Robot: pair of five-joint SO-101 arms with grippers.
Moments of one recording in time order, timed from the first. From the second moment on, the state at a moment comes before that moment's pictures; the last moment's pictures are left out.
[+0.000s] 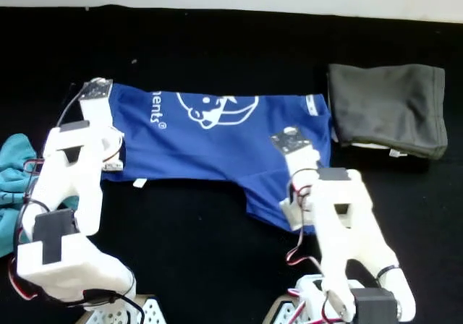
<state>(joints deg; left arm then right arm) -21.2 6.6 32.0 44.4 -10.3 -5.6 -23.1 56.4 57.8 27.1</state>
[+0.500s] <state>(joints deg) -20.7 8.0 32.4 43.8 -10.3 -5.2 -27.2 41.4 77.6 29.2</state>
